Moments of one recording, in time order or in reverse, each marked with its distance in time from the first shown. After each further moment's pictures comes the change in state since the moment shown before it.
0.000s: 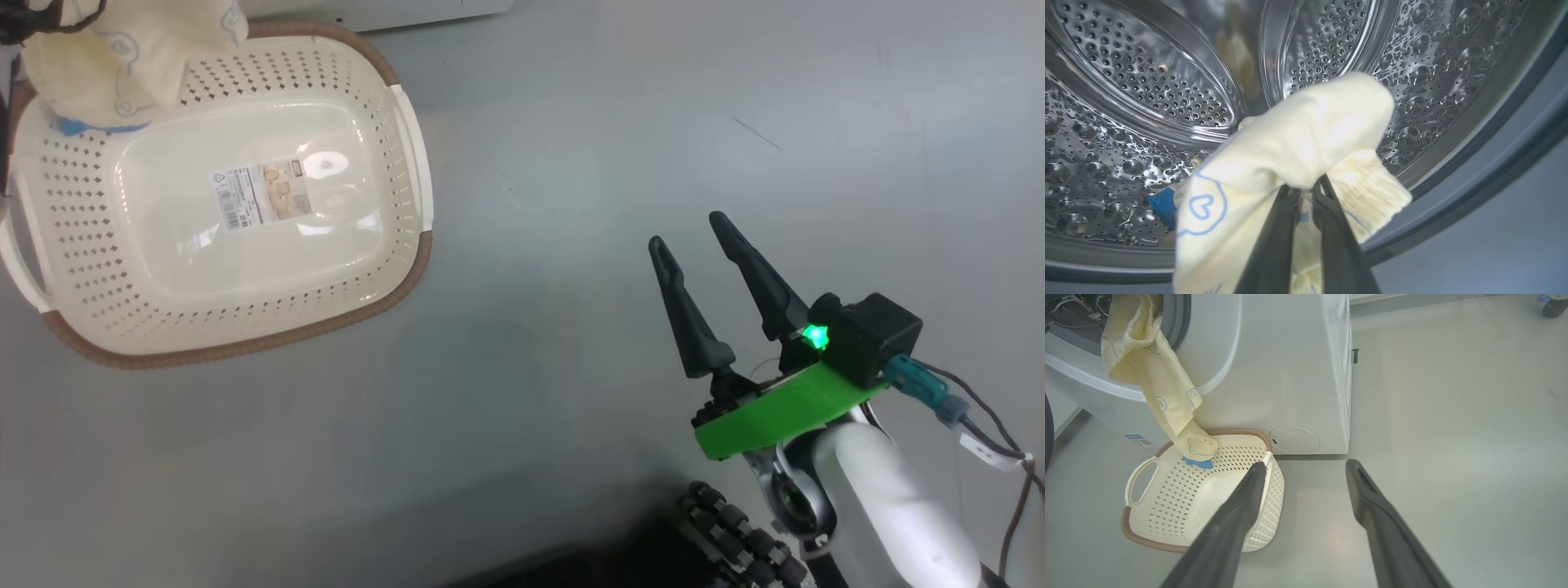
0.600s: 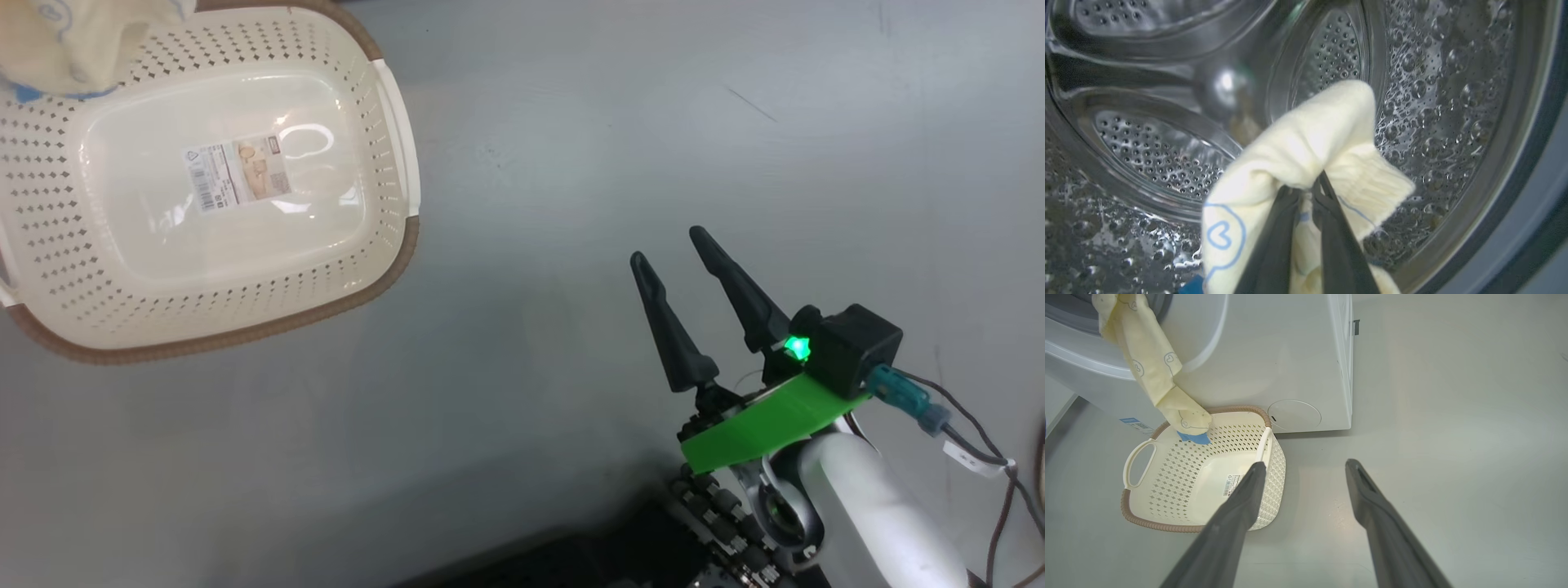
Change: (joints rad) left arm -0.149 0.039 -0.094 0.015 0.145 0.062 -0.184; right arm 0.016 0.010 0.030 0.000 0.007 0.000 0.000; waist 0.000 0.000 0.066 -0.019
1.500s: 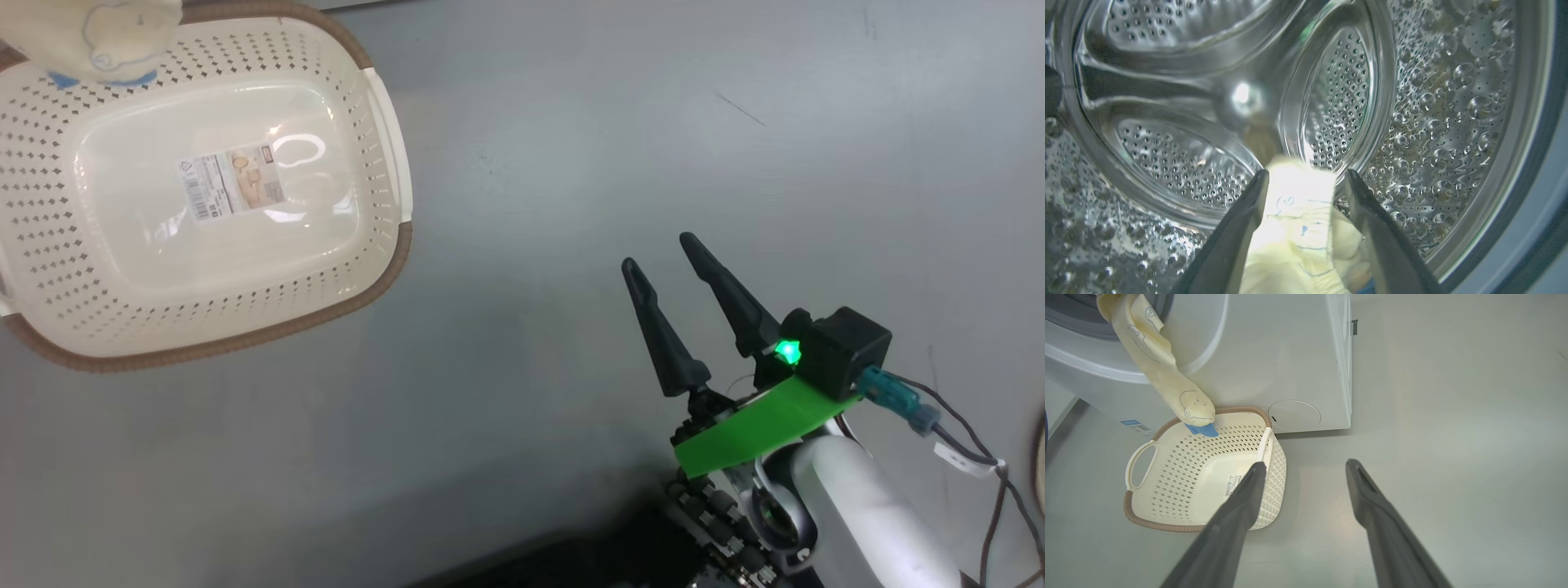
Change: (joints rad) left arm 0.069 0.035 0.065 -0.067 0.007 -0.002 -0.016; right arm -0.002 0.008 0.014 0.016 0.009 0.000 0.000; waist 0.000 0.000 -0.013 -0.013
